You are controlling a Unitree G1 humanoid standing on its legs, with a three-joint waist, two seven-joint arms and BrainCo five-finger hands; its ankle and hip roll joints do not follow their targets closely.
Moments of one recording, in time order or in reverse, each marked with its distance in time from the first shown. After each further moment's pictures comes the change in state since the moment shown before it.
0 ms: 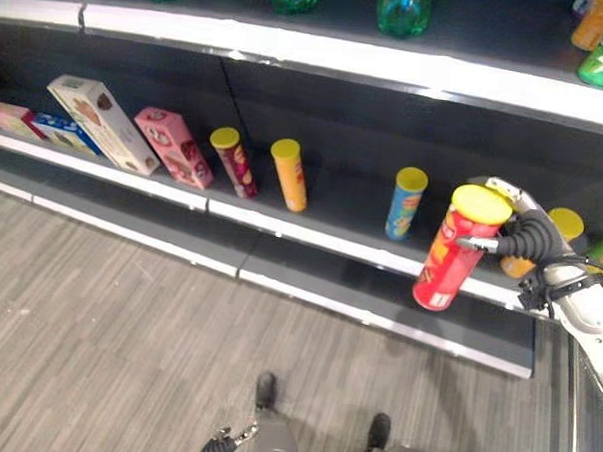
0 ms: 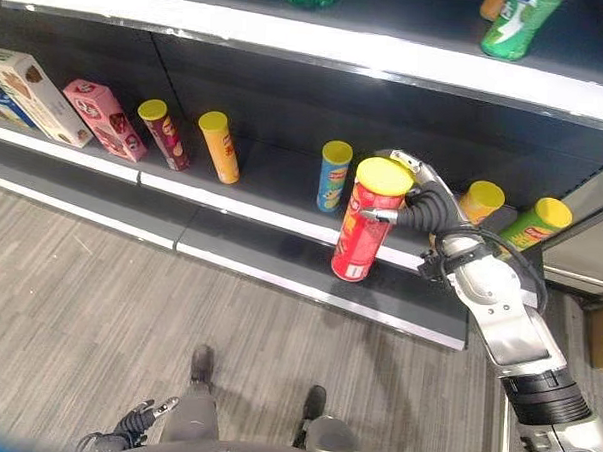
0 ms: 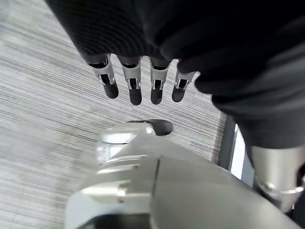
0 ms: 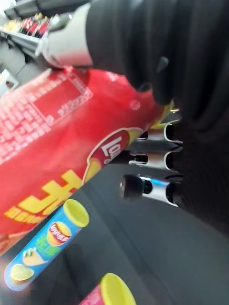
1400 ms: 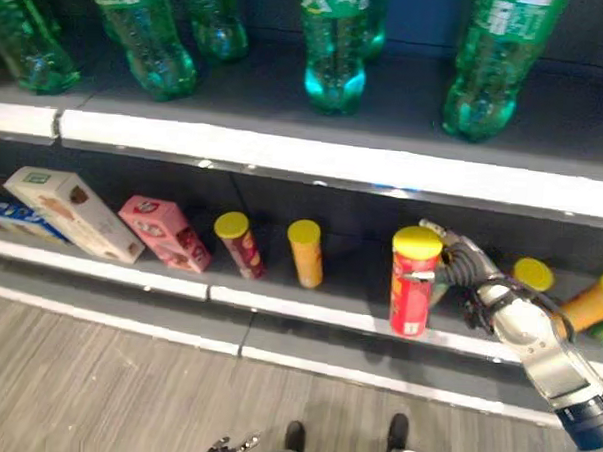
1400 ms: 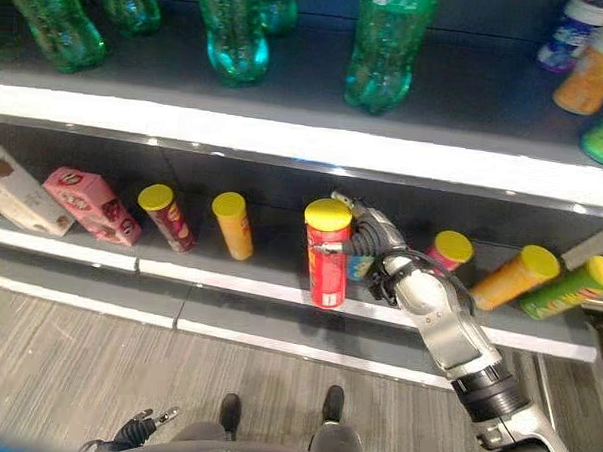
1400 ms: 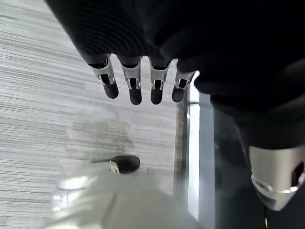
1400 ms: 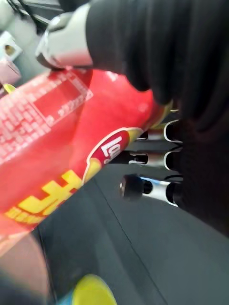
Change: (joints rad) left arm 0.033 -0.002 -0.046 0.023 0.050 0.000 0.057; right arm -0.075 0.147 0.221 0.064 -0.297 0.050 -0.013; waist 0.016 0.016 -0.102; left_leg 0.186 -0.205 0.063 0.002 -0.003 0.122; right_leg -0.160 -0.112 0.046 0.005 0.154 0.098
